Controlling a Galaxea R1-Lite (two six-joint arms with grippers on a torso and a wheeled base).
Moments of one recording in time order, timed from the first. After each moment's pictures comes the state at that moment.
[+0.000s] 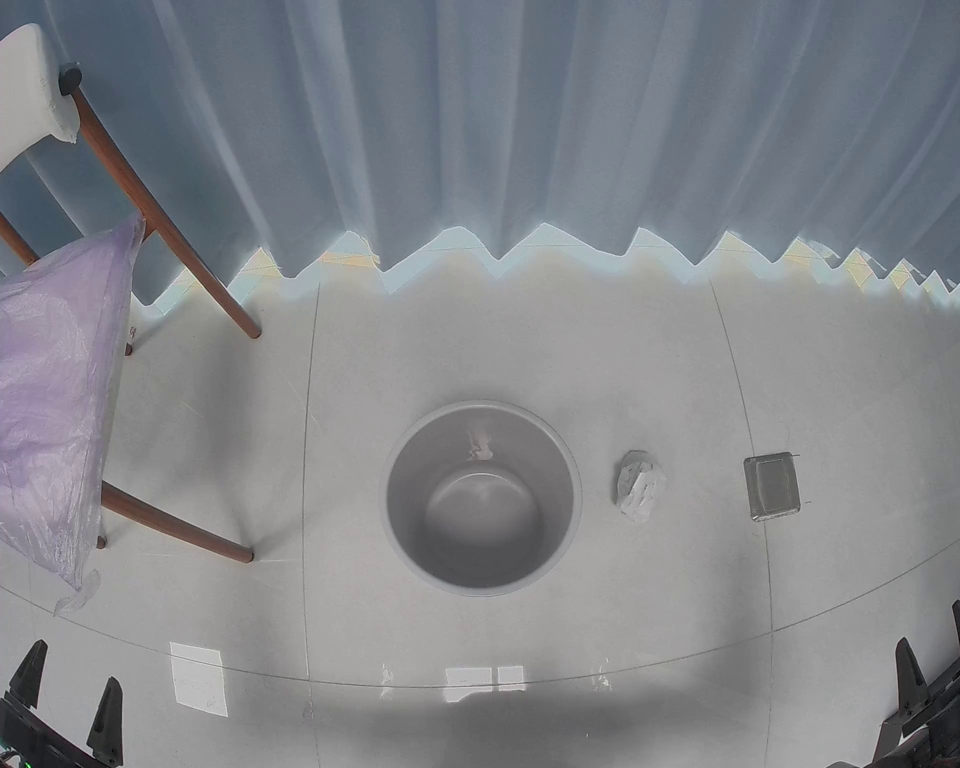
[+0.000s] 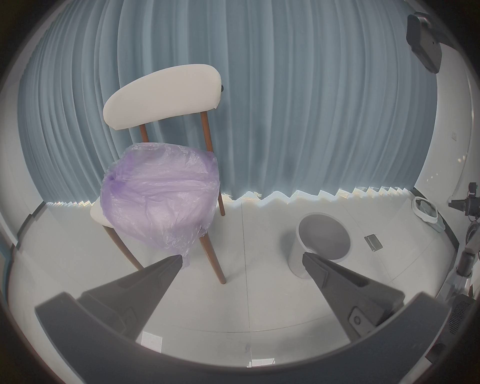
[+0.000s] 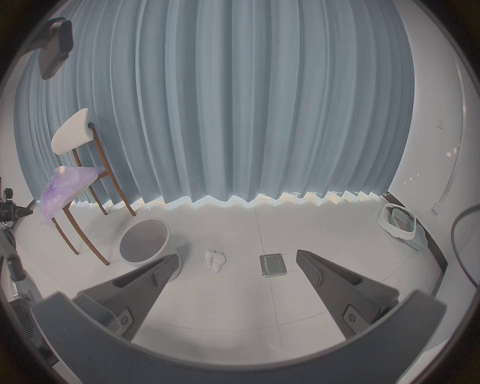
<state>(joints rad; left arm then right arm) 0.00 0.02 -0.02 -0.01 0.00 0.01 0.00 0.02 -0.02 0.00 0.02 -0.01</state>
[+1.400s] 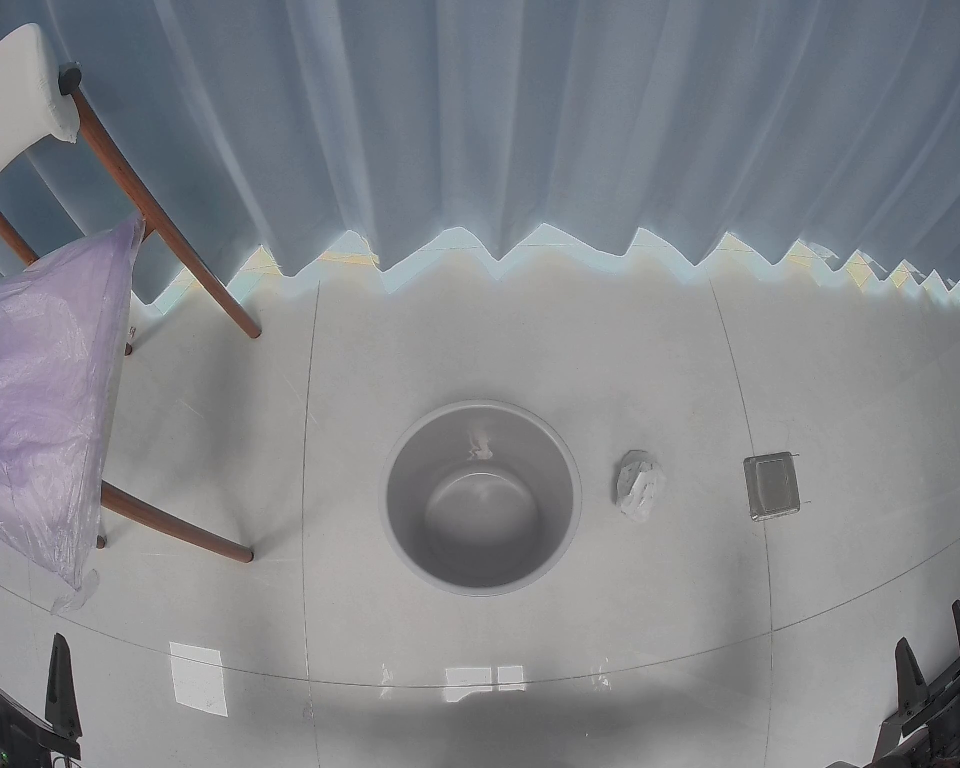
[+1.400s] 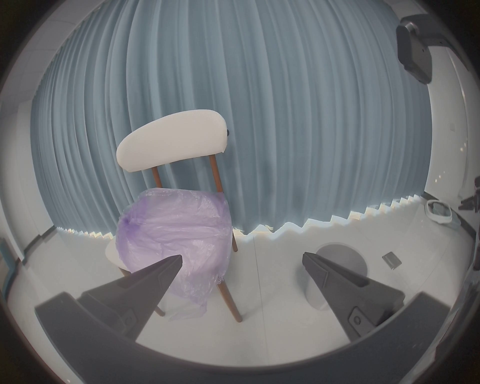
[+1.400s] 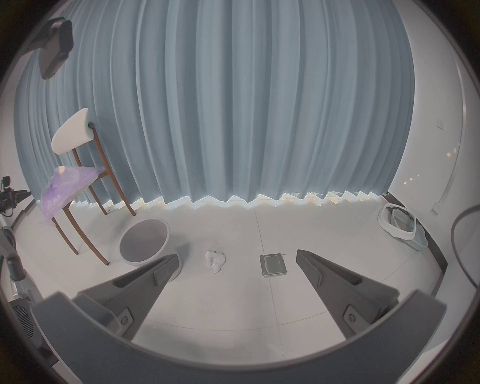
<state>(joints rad) 0.00 0.02 -0.02 -0.24 0.06 0.09 0.00 0.02 -0.02 0.00 0.02 -0.01</state>
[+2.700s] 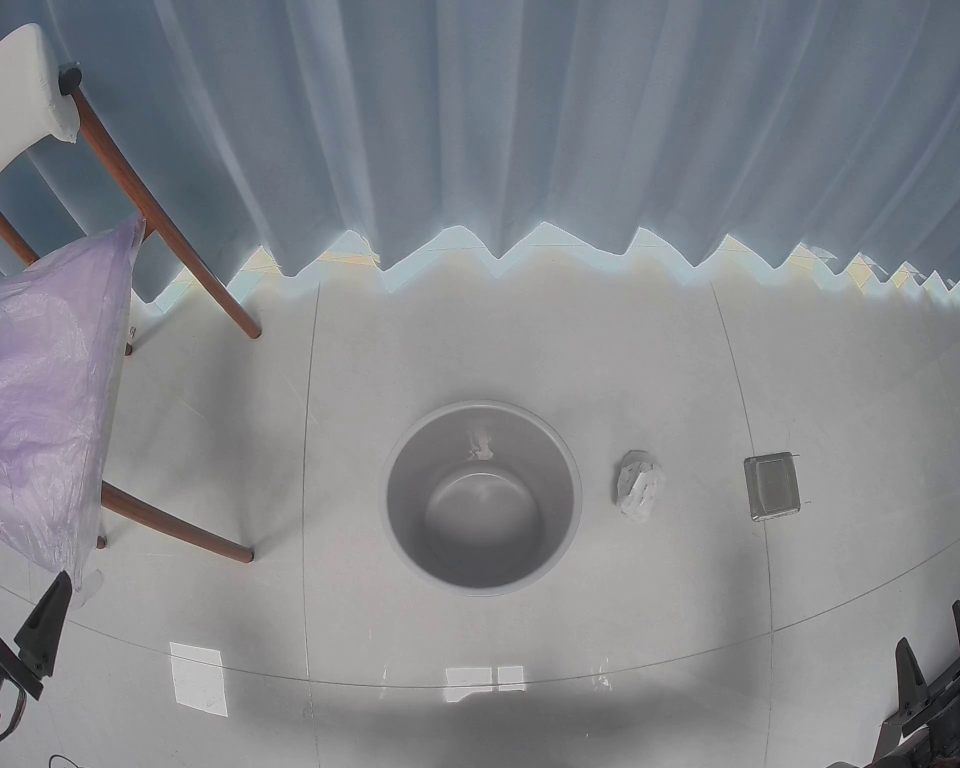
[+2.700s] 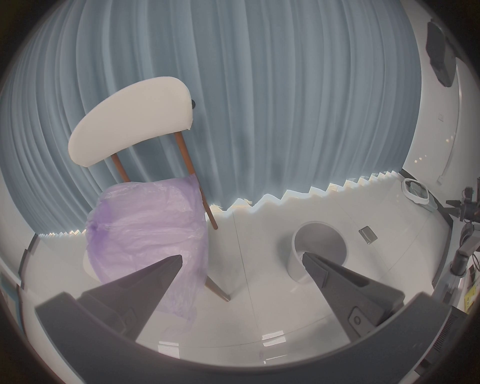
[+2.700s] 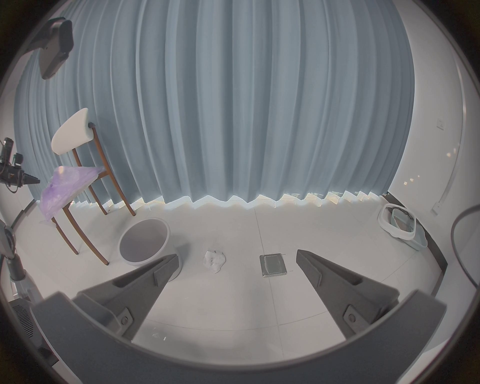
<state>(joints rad) -0.13 0.42 -0.39 0.00 0.05 0.14 0.00 0.02 -0.02 0.00 0.02 -0.01</state>
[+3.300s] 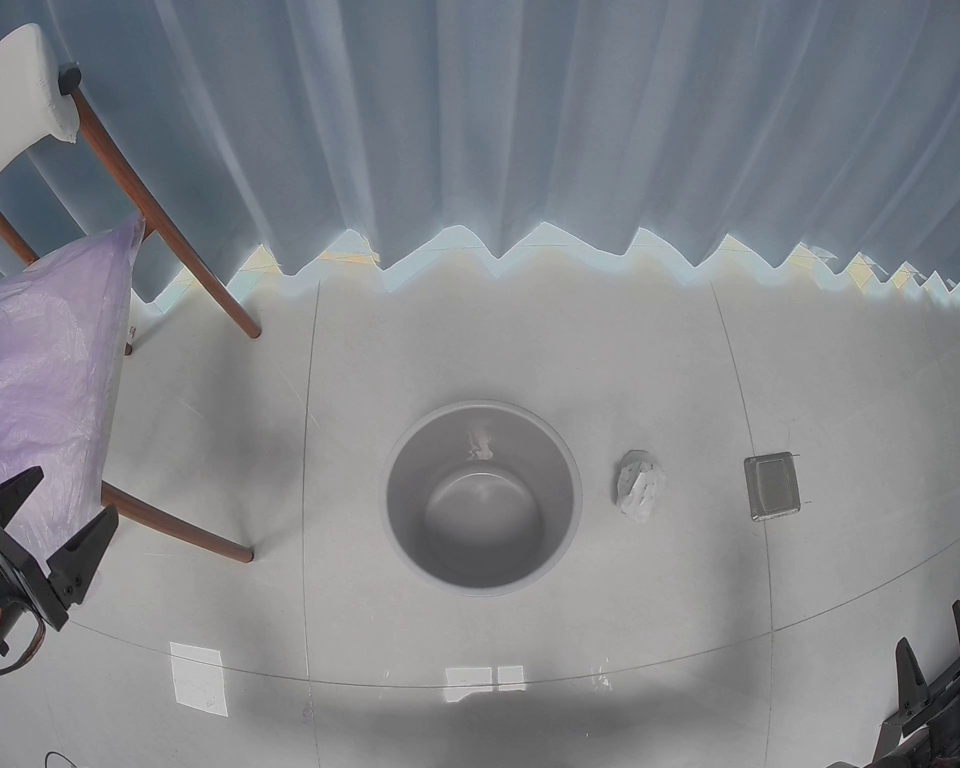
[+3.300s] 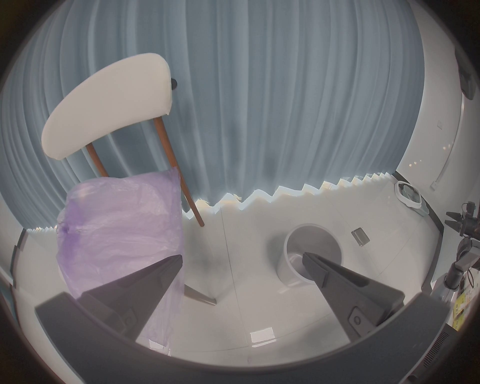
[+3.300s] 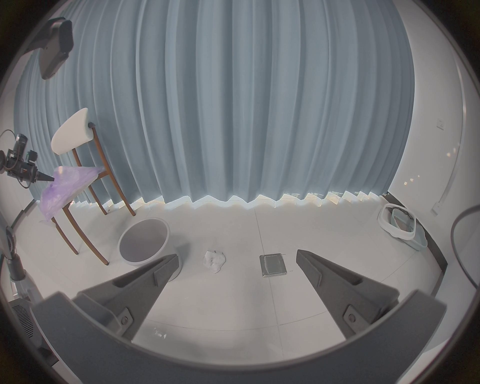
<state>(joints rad) -0.18 0.72 -0.43 -0.20 0.04 0.10 0.00 0.02 -0.02 0.00 0.02 -0.01</state>
